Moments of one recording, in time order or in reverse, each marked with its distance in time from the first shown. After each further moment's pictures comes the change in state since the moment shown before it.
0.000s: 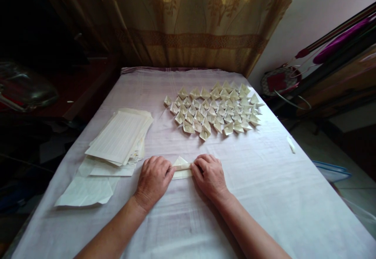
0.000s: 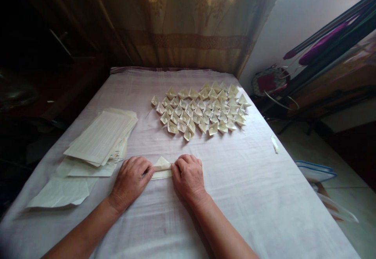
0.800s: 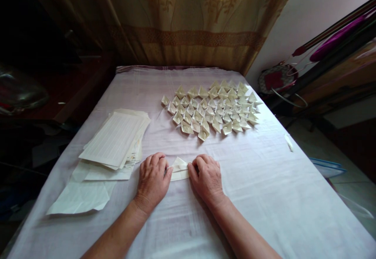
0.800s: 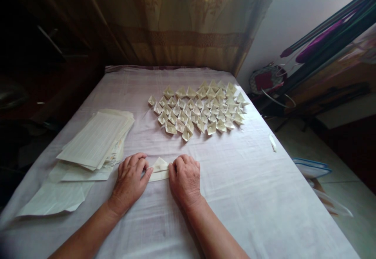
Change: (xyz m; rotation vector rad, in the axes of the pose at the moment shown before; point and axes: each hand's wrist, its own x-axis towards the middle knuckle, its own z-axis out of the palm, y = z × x) left_hand 0.001 0.002 0.011 0.016 0.028 -0.139; right_hand 0.001 -0.014 0.008 -0.130 0.086 0.115
